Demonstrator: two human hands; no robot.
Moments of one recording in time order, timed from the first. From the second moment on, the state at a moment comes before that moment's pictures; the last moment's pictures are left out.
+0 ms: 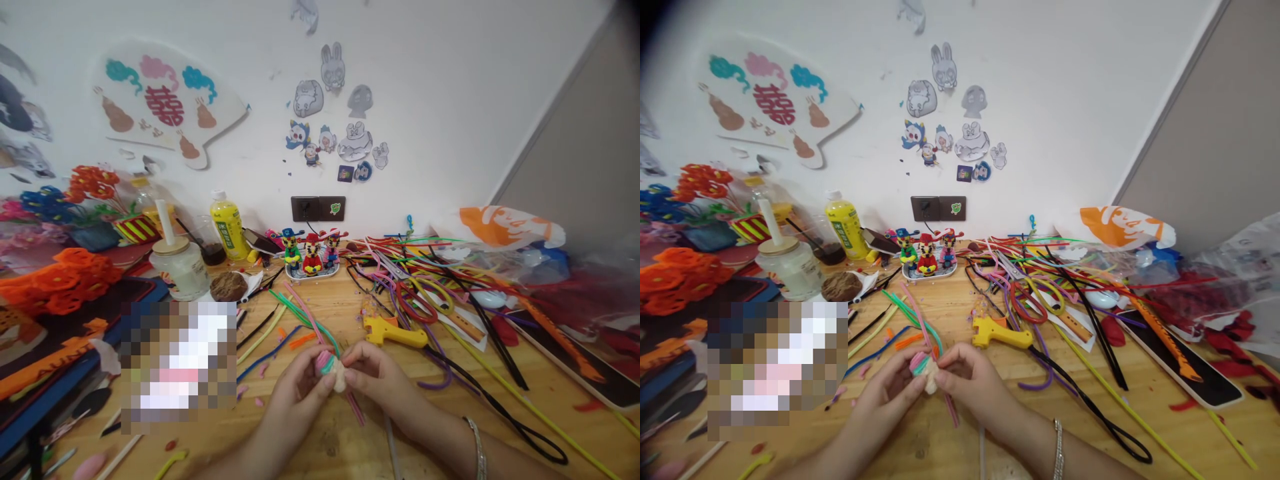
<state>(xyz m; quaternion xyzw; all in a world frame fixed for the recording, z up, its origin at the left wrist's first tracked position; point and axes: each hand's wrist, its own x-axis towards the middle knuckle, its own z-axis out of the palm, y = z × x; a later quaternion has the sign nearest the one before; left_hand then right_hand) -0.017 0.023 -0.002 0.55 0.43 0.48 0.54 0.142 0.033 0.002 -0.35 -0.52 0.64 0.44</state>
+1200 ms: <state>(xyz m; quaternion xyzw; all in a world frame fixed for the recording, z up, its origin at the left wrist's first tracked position) -0.025 0.024 0.000 0.75 0.38 0.38 0.39 0.154 0.038 0.007 -0.31 -0.47 0.74 0.37</state>
